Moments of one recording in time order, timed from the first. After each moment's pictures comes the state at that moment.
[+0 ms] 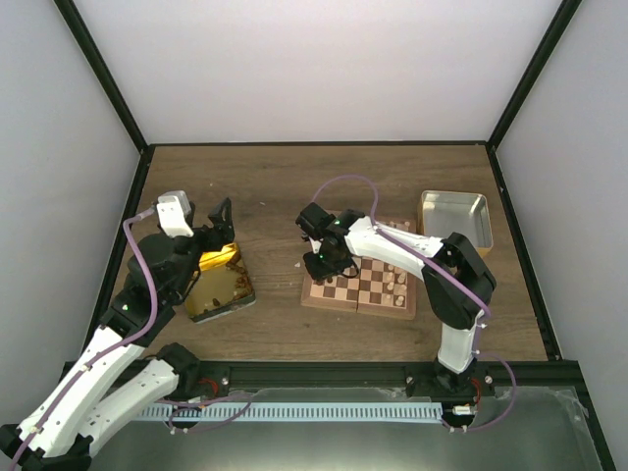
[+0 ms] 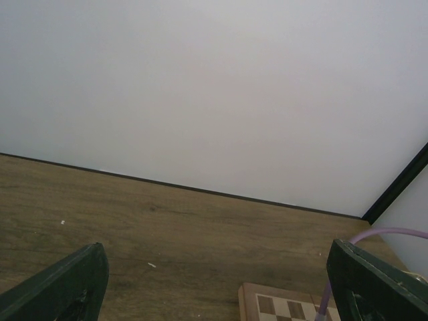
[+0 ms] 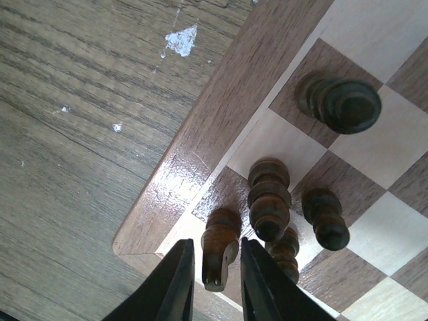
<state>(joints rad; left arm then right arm) -0.58 0.64 0.79 -0.23 -0.38 -0.39 0.84 1.83 1.37 -0.88 -0.10 0.40</state>
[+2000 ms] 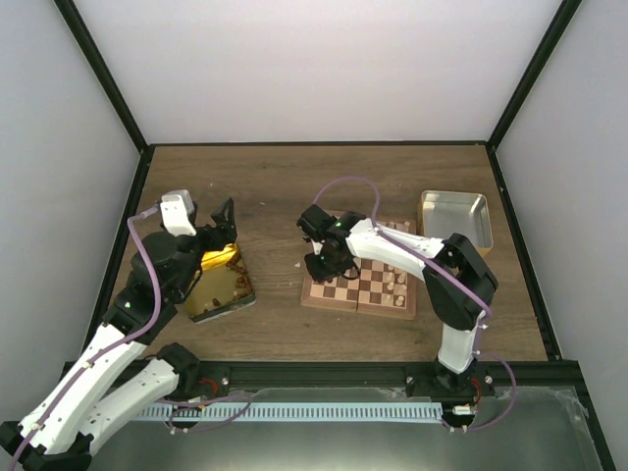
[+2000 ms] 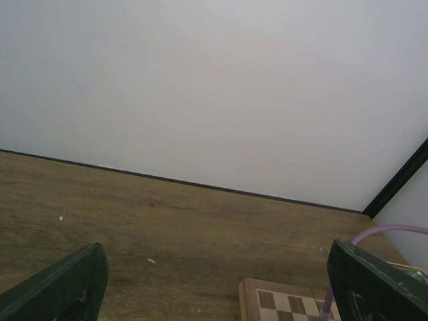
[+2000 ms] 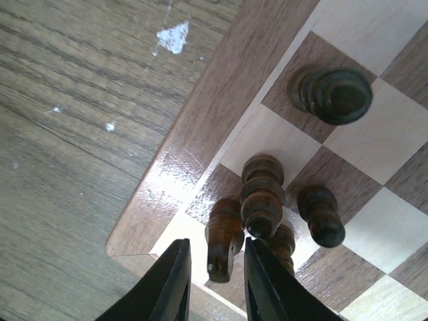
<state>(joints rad) -0.58 0.65 0.79 -0.23 -0.38 -0.39 0.84 1.83 1.35 -0.86 -0.09 0.41</state>
